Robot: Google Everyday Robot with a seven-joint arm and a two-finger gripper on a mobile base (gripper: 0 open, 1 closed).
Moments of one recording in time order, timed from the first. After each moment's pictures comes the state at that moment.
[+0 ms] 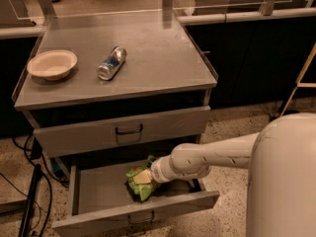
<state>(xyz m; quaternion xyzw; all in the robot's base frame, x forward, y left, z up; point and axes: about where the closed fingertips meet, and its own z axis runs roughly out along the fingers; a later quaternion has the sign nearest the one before) 0.542 0.040 0.456 -0.27 0.91 0.25 0.21</state>
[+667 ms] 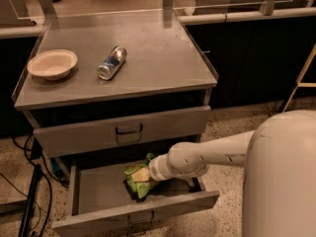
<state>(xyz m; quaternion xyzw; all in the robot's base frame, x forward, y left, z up) 0.551 0.042 0.461 -0.26 0.91 0.25 0.22</state>
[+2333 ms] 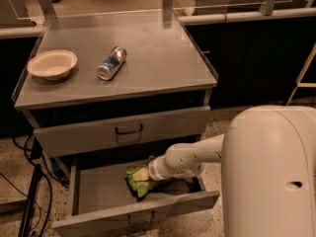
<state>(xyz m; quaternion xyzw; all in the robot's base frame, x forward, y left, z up) 0.567 0.044 0.425 -0.23 0.92 0.24 0.21</state>
